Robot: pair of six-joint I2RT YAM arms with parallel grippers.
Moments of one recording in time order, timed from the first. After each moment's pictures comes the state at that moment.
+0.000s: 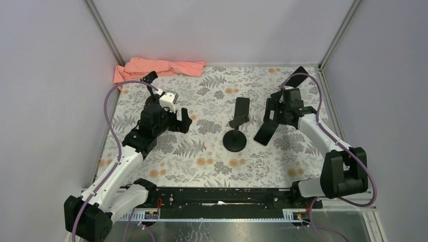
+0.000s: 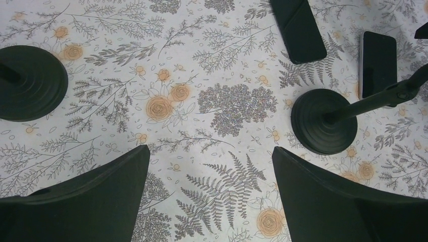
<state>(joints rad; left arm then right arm) -0.37 0.94 0.74 -0.25 0.11 -0.12 0.18 1.37 0.93 -0.46 -0.02 0.24</state>
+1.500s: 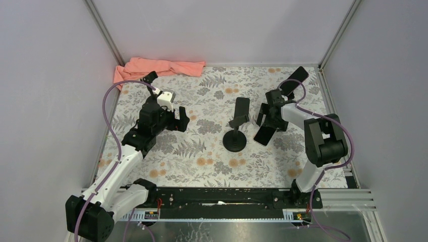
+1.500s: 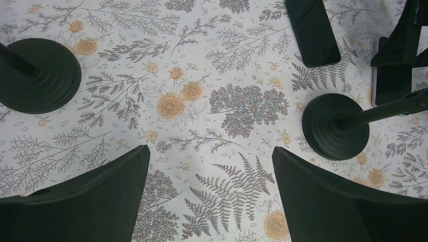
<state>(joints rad) -0.33 0.95 0.74 -0.25 0.10 -0.12 0.24 1.75 1.04 -0.49 0.16 0.52</state>
